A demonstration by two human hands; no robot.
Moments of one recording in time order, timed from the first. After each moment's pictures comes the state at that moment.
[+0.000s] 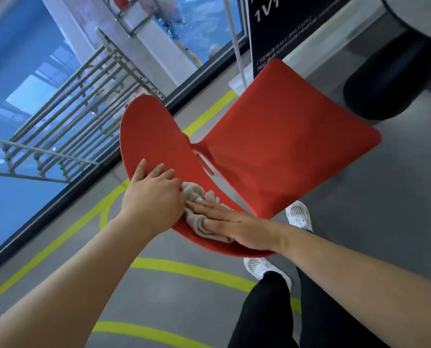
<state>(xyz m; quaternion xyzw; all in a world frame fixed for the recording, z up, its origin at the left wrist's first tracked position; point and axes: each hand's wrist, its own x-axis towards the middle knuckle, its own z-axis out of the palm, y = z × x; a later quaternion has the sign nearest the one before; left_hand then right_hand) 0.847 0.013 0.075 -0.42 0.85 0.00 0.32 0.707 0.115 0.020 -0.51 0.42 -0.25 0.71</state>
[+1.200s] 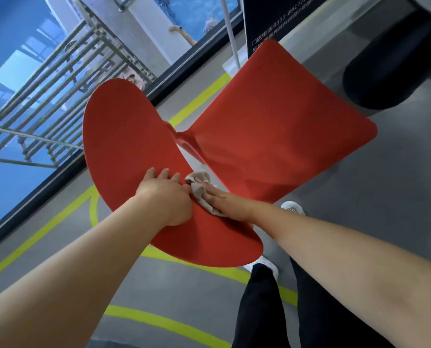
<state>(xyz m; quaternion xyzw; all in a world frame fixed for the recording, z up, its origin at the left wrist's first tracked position) 0.787 0.020 0.041 -0.36 0.74 0.04 0.57 0.691 0.092 -0.069 -0.43 0.50 -0.20 0.73</state>
